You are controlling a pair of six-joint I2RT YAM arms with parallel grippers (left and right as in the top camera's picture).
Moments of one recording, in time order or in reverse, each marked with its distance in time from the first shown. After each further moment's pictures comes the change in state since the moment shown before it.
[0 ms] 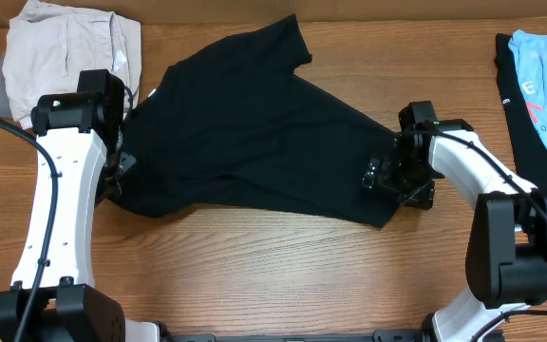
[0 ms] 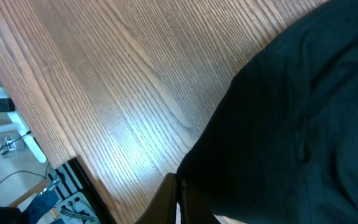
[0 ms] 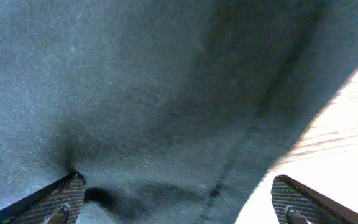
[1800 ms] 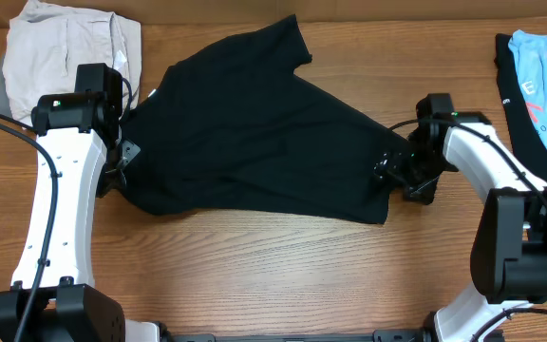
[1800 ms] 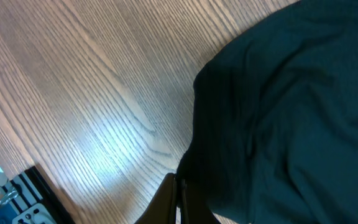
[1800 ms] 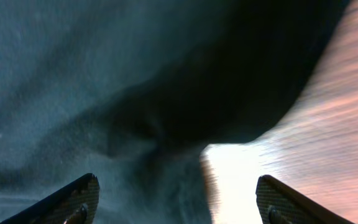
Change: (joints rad) left arm 0.000 0.000 0.000 0.101 0.077 0.005; right arm -0.076 0.014 0.063 -0.048 -0.095 0.051
